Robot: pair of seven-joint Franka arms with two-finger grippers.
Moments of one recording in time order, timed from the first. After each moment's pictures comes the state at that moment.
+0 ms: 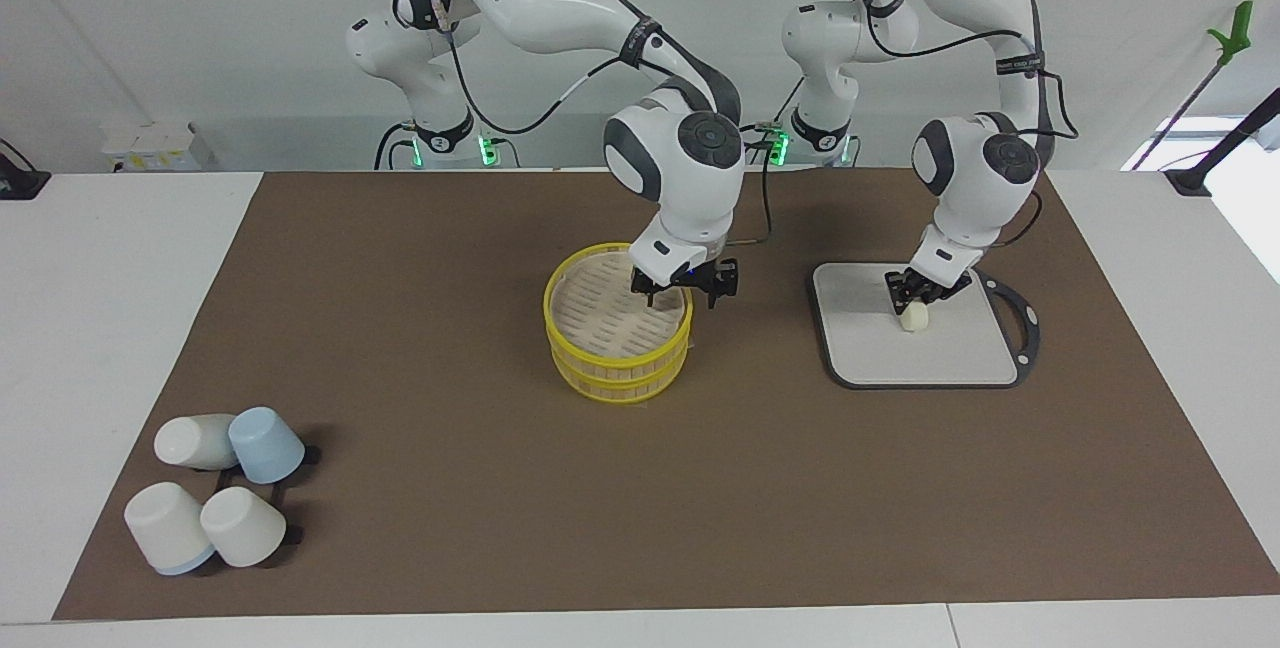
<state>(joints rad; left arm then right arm) -0.07 0.04 0.07 -2.35 0.00 2.40 0.02 0.67 0.60 0.00 -1.31 0.01 1.85 0.74</state>
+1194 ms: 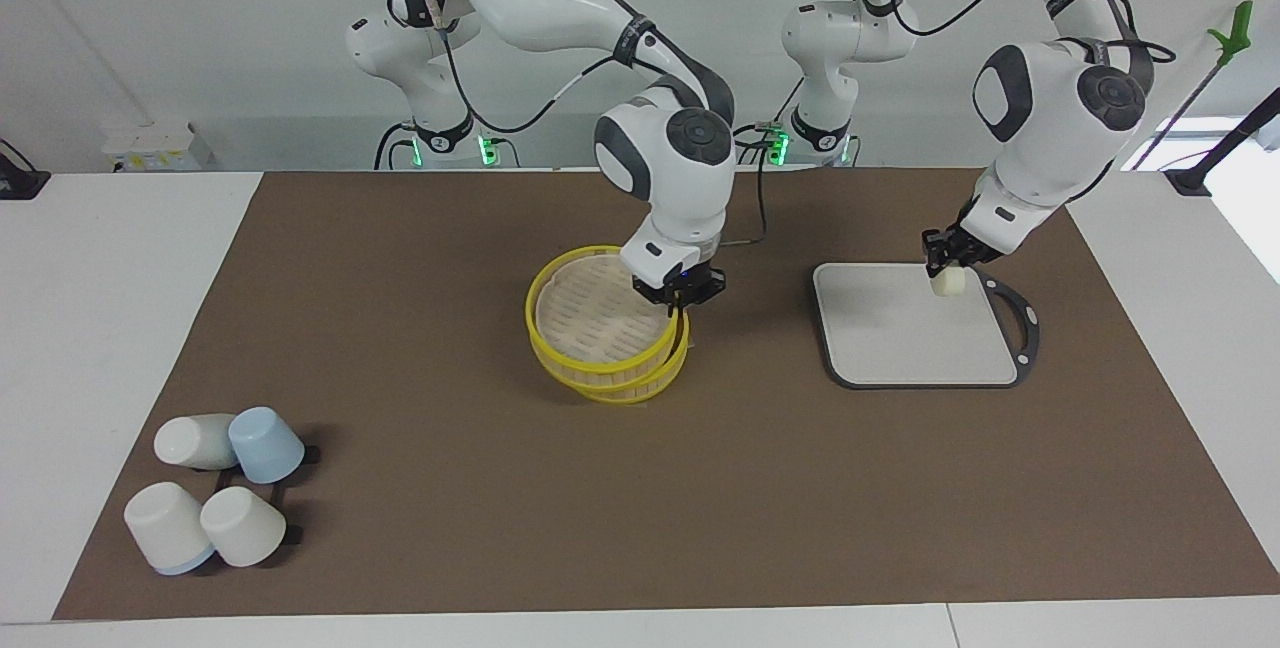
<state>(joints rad) -0.07 0.00 0.05 -1.91 -0.03 1.81 0.02 0.55 0.55 -0.02 -1.29 0.00 1.84 0.56</state>
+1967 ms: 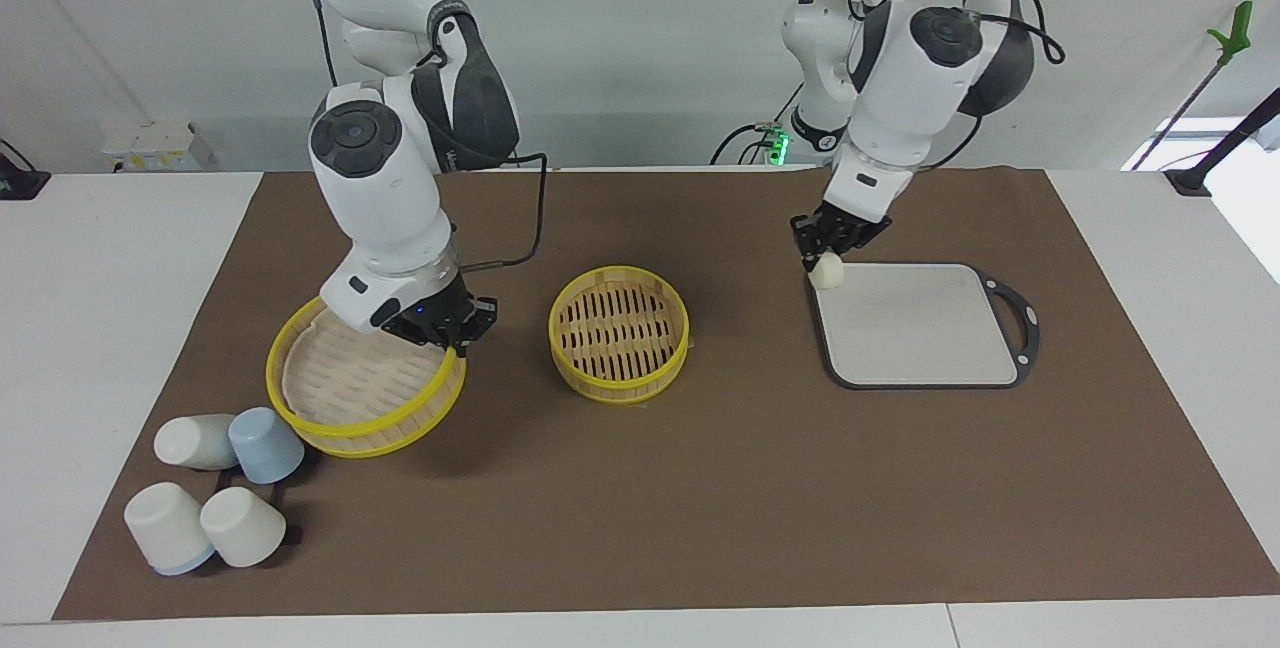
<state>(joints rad) -0.41 0.02 -0.01 -1.86 -0.10 1.96 -0.54 0.24 0.44 -0.02 -1.30 0.00 1.73 0.16</state>
